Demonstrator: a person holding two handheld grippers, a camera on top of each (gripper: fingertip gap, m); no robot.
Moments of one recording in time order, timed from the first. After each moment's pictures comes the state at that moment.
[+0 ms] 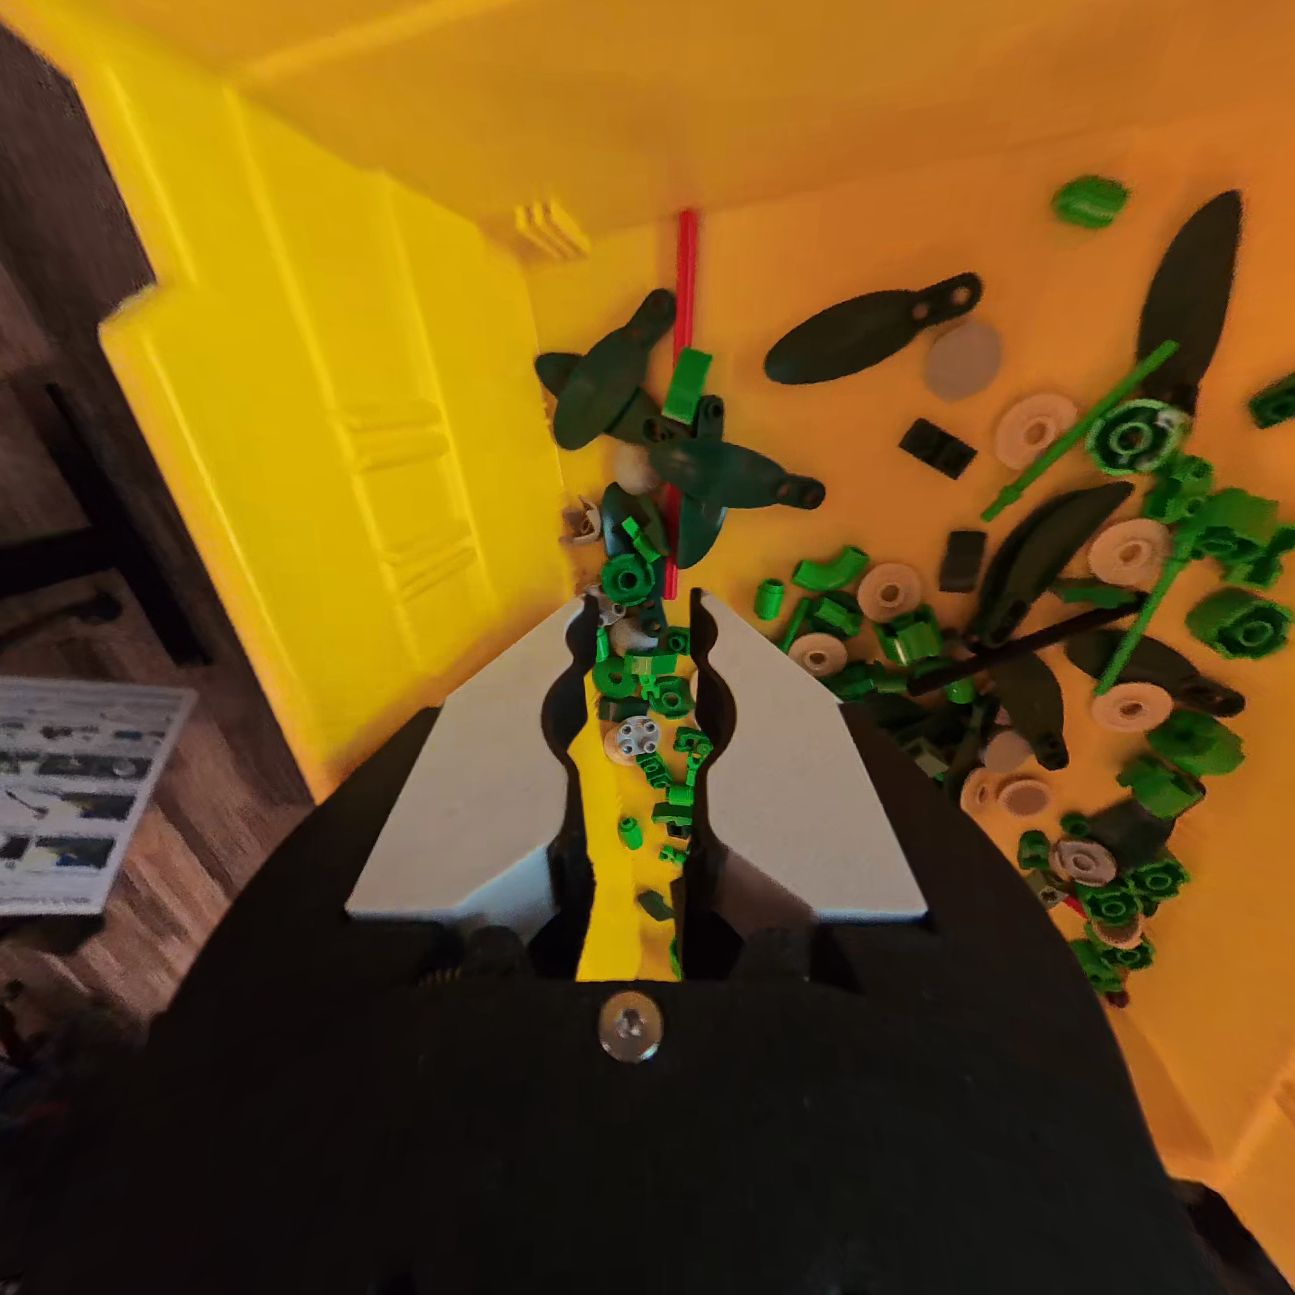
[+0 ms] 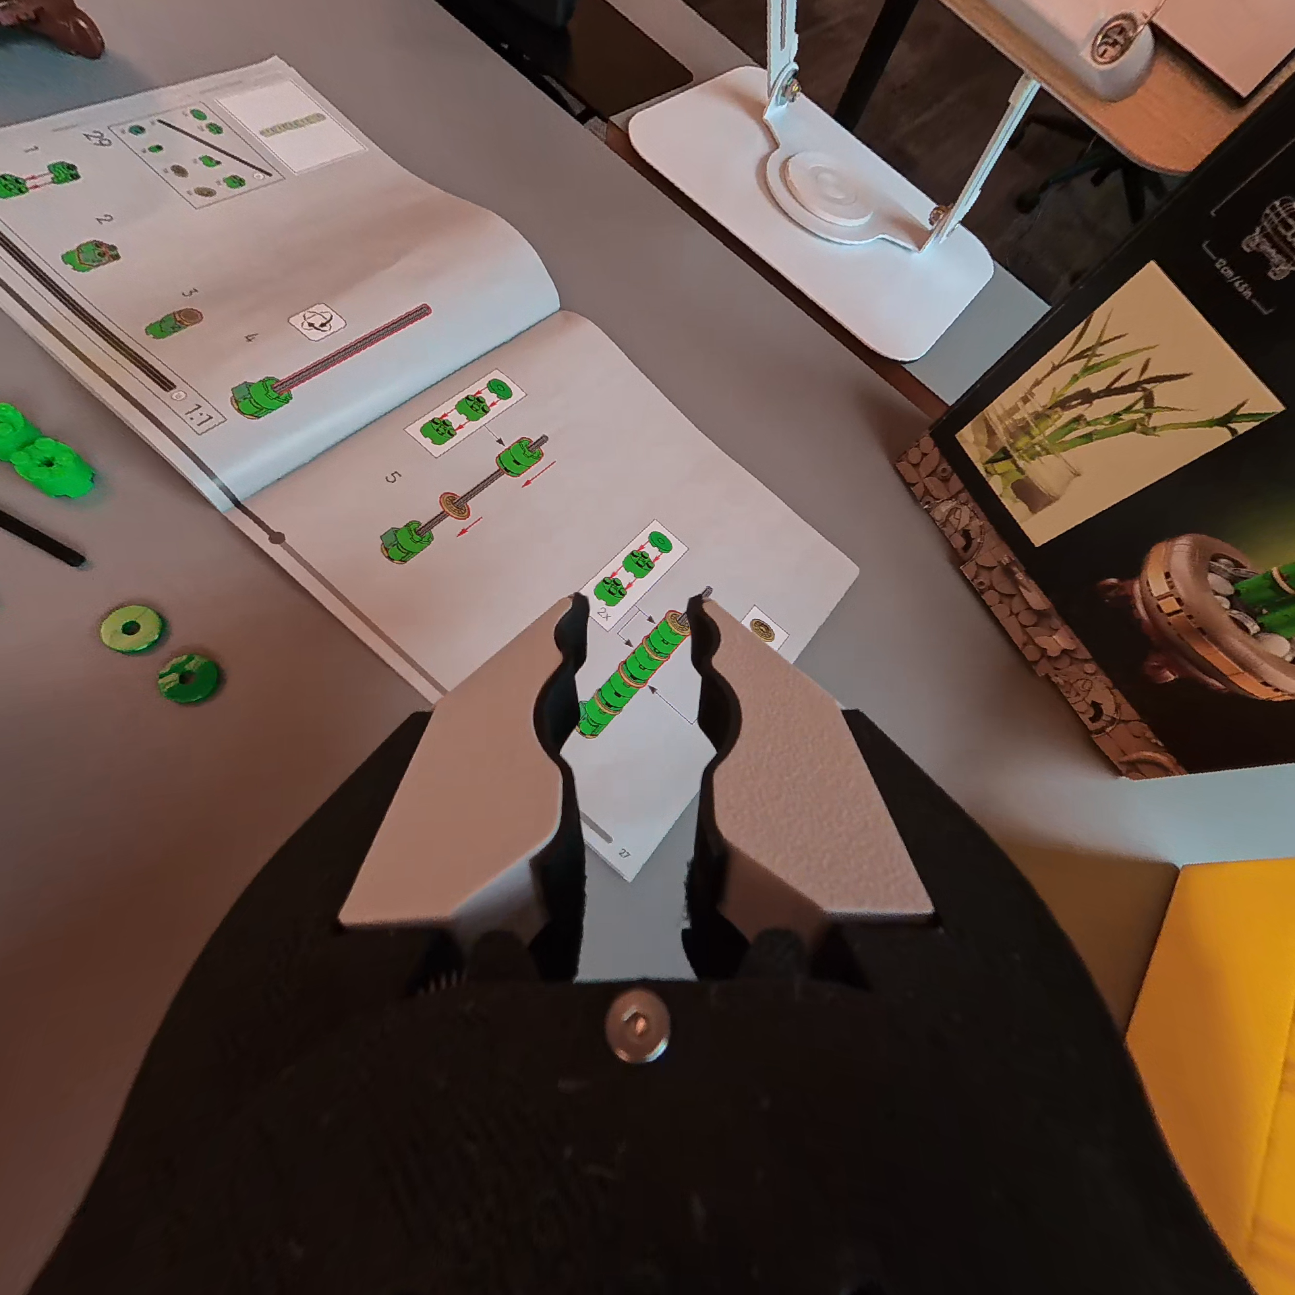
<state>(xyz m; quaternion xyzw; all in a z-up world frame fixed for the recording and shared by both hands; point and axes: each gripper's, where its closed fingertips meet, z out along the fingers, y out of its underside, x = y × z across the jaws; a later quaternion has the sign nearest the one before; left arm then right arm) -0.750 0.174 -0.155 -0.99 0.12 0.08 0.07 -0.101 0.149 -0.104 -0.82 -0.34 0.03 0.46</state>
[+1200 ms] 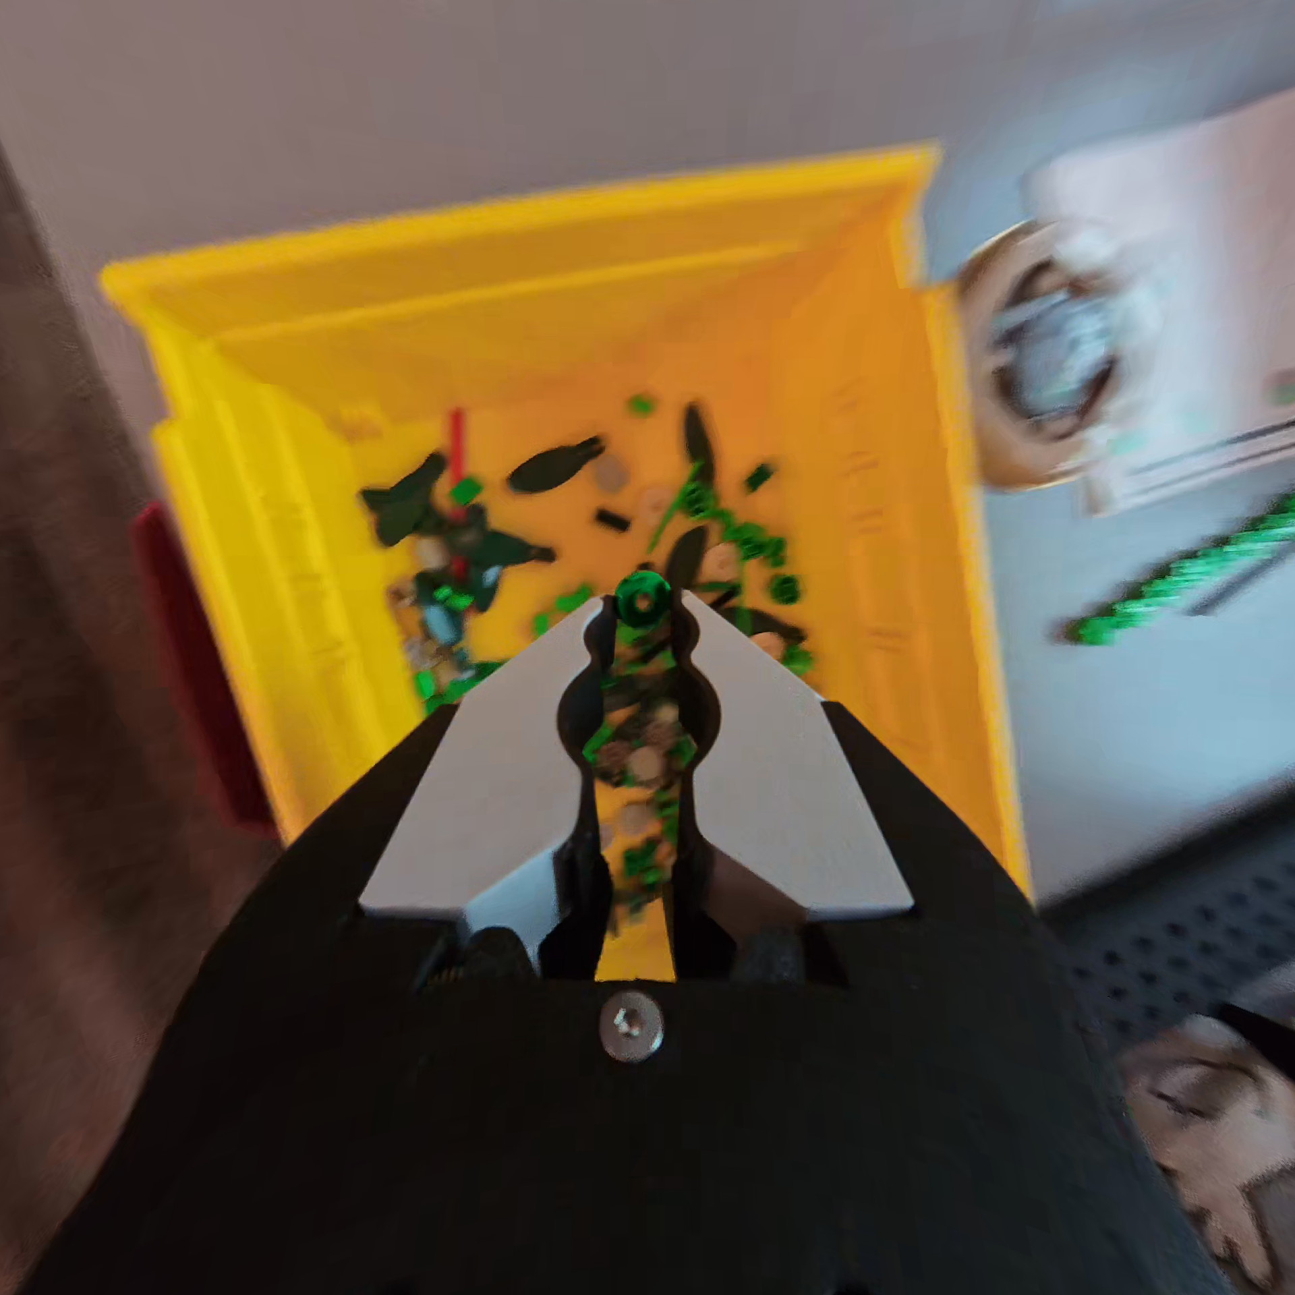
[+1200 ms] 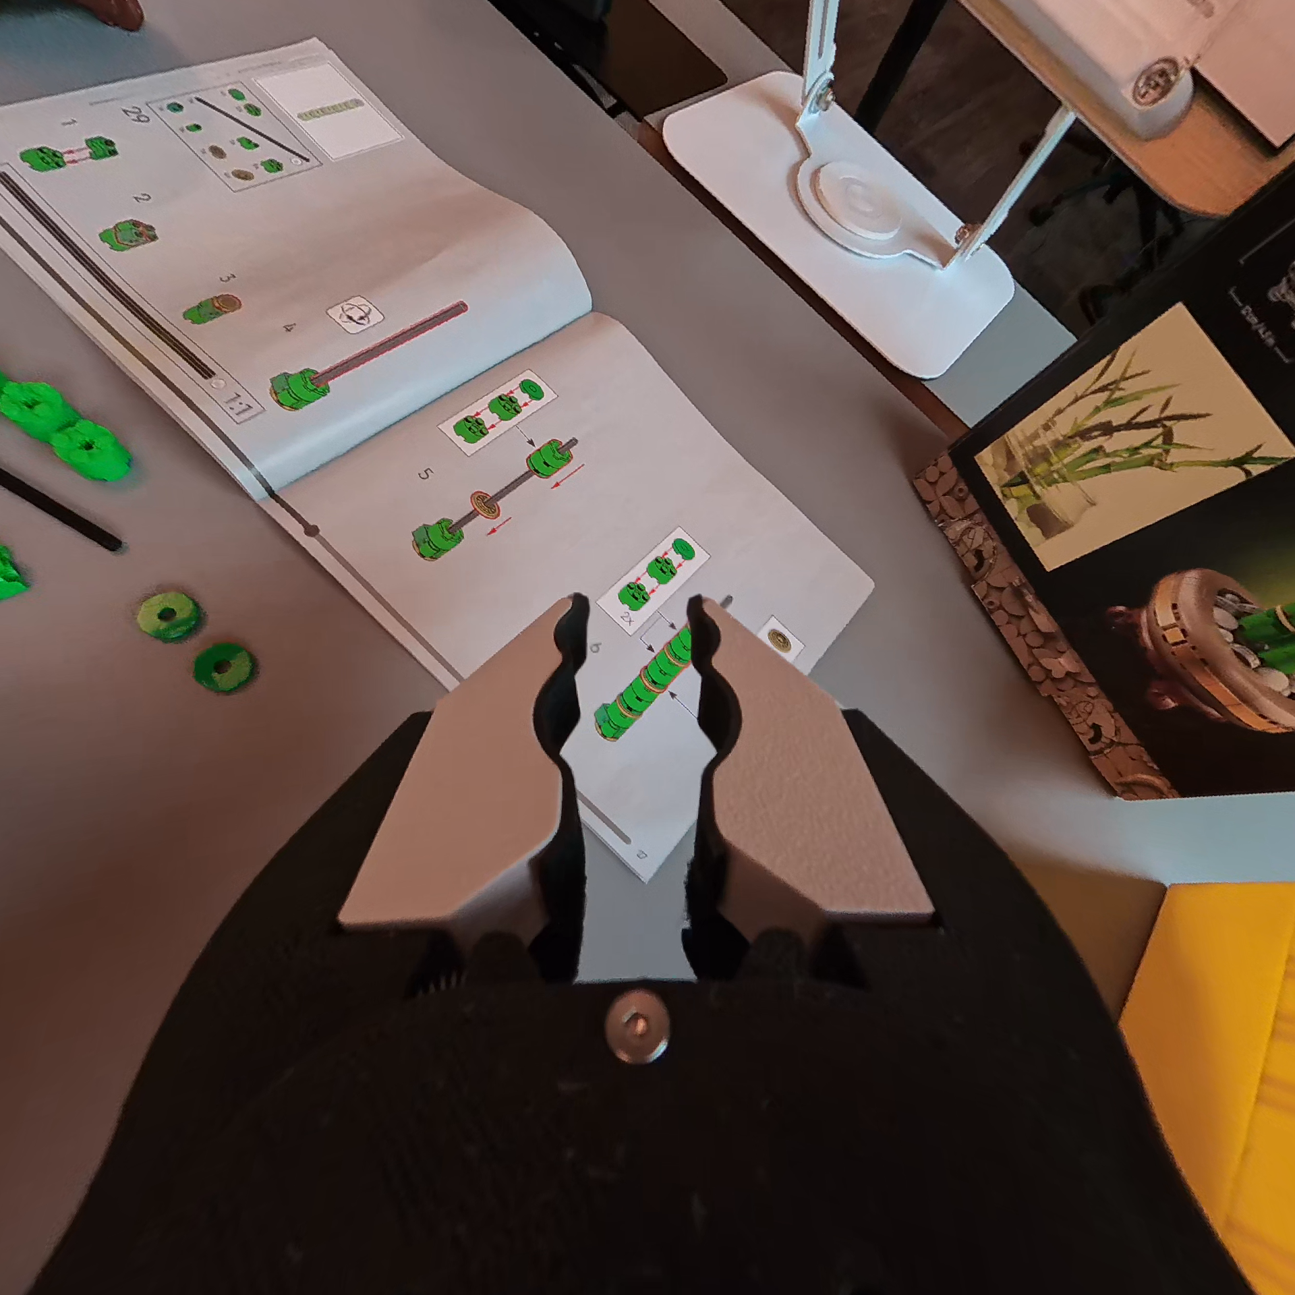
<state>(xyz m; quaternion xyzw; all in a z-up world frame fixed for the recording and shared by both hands) -0.676 0.165 -0.061 -0.95 0.15 -0.15 0.23 -0.111 0.143 -0.102 -0.82 -0.36 0.02 0.45</state>
